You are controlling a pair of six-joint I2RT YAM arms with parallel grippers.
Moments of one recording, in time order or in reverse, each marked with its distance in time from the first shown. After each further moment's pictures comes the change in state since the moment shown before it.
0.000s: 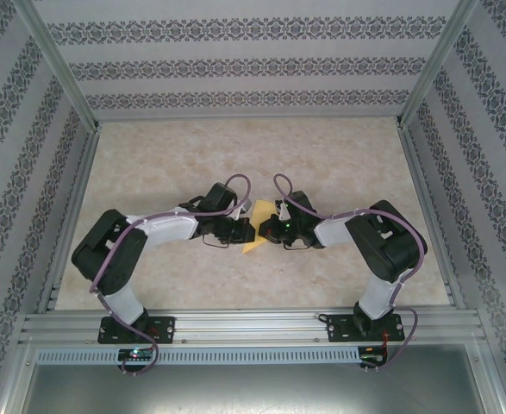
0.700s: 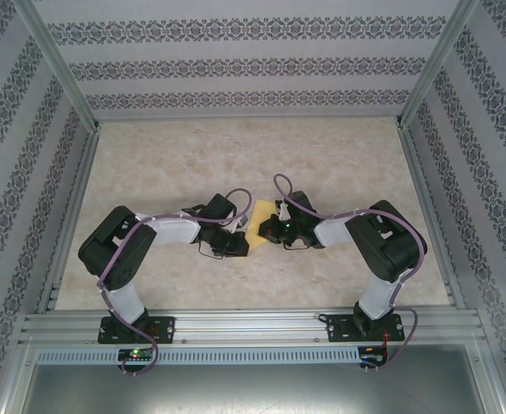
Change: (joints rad) left arm -0.008 0.026 -0.067 -0.084 -0.009 0.075; right arm 0.000 0.000 0.000 0.000 0.000 0.000
